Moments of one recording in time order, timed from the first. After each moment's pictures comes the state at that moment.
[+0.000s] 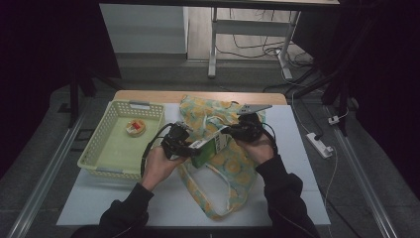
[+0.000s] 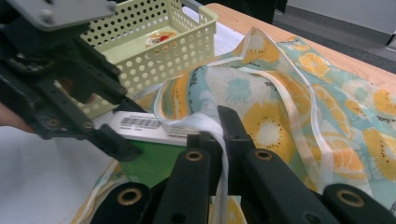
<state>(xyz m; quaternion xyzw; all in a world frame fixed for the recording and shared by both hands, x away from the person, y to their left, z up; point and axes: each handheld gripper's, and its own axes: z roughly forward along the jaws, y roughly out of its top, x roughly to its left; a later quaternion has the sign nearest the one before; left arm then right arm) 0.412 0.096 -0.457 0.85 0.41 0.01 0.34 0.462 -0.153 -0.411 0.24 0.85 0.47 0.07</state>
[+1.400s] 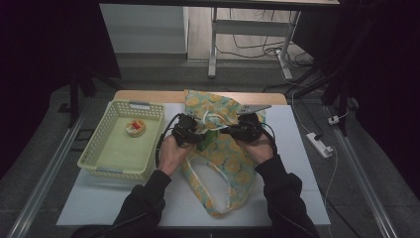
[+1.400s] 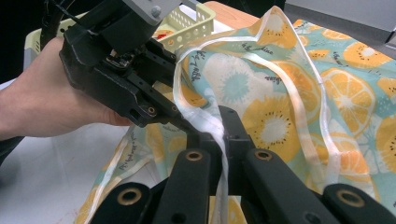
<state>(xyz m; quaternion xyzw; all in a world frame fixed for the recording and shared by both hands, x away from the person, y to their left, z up) 0.461 0.078 -0.474 0.83 0.44 0.10 0.34 0.464 -0.152 -0.415 0.25 0.85 0.47 0.07</state>
